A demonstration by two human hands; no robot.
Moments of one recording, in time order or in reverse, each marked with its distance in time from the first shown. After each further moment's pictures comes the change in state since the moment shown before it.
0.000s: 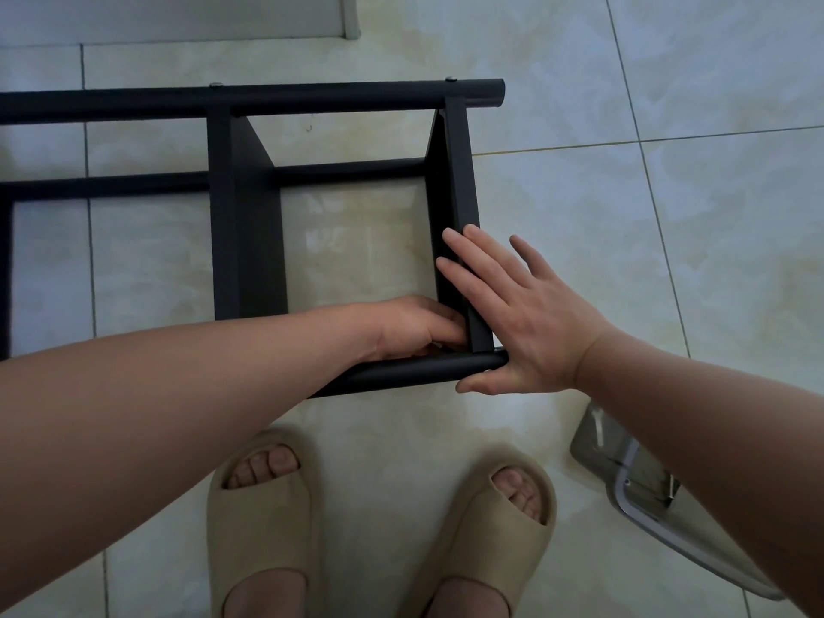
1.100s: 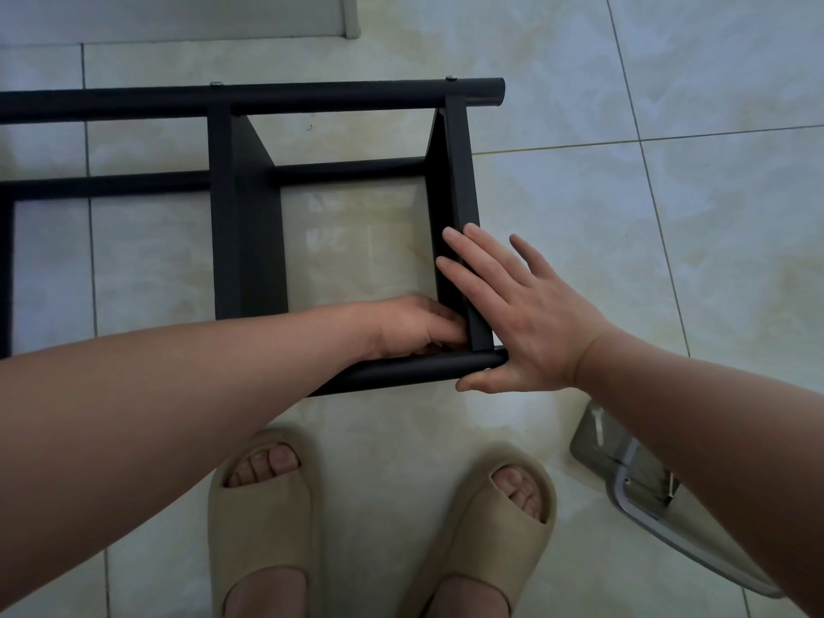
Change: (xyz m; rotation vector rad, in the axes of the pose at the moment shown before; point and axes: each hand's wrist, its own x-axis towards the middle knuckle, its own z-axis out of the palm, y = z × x) left_hand -0.004 0.004 0.001 0.037 0.024 -0.008; right_hand 0.000 -0.001 -0.001 0.013 -0.001 0.003
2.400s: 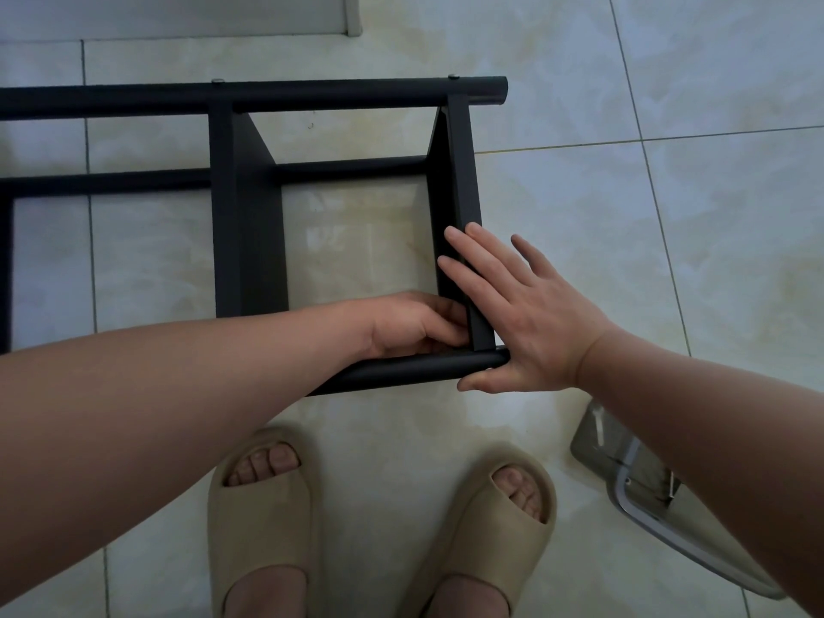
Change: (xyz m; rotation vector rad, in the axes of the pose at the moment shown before) left_hand 0.003 -0.005 -0.004 -0.229 -0.180 0.023; right_hand 0.001 0.000 -0.001 0.001 -0.008 0.002
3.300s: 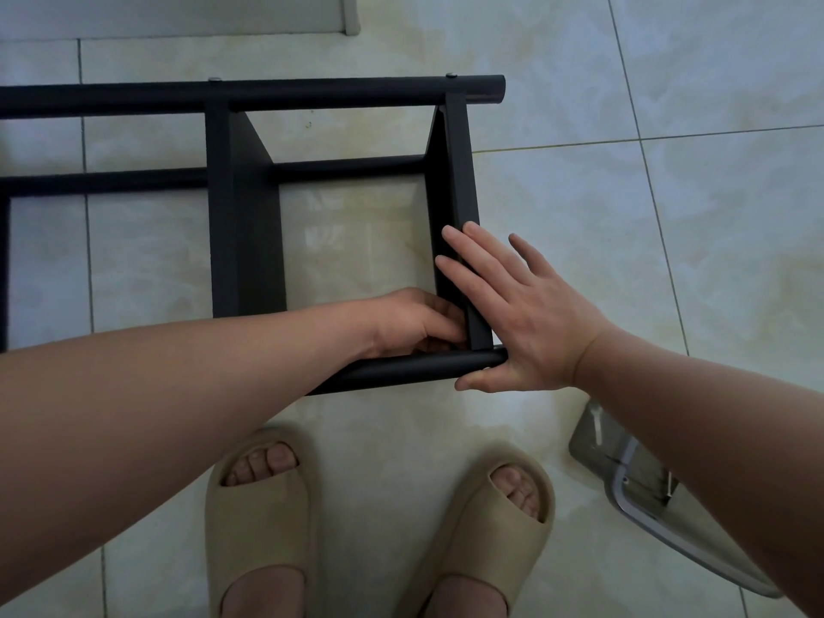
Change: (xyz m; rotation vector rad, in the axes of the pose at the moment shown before) left_hand 0.004 -0.003 -0.001 0.057 0.133 0.029; right_hand 0.000 0.000 0.001 0.011 0.010 0.001
